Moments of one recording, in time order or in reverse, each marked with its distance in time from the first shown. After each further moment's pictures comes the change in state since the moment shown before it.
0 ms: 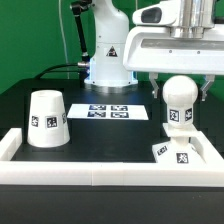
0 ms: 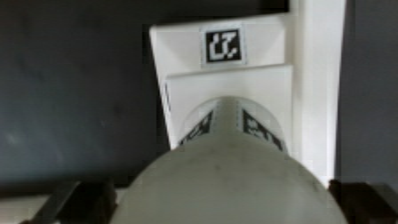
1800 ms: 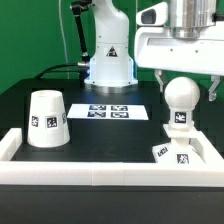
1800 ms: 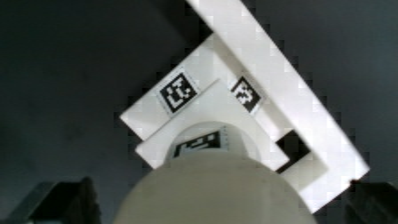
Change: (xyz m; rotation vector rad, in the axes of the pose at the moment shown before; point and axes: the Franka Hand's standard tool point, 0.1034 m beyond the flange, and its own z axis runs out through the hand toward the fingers) arm -0.006 -0.012 -0.006 0.058 -0.084 0.441
